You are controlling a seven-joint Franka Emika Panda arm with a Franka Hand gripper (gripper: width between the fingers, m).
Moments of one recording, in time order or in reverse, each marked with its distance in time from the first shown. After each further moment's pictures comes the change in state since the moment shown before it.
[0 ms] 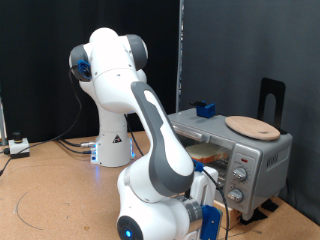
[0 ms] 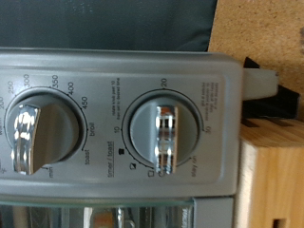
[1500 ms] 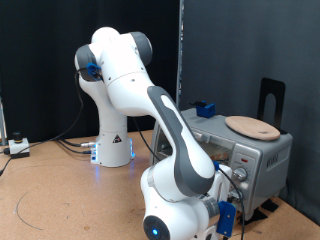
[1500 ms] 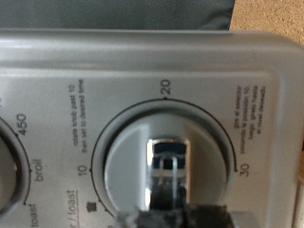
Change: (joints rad) arm 0.025 -0.011 0.058 -0.109 0.023 0.079 -0.022
